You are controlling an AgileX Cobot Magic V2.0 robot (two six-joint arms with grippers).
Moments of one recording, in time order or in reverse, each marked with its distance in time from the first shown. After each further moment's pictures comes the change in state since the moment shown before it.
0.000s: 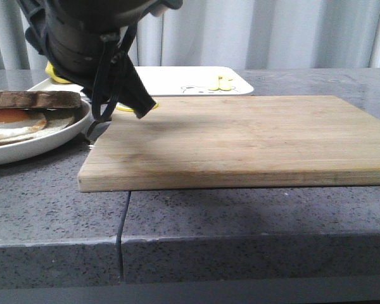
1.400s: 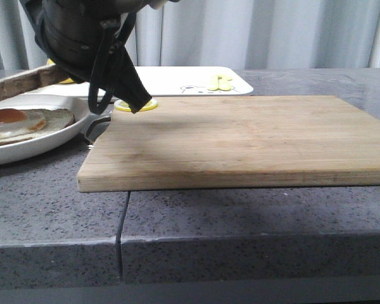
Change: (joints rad) left arm 0.000 0.000 0.000 0.000 0.000 0.000; right arm 0.000 -0.004 0.002 0.000 0.040 0.030
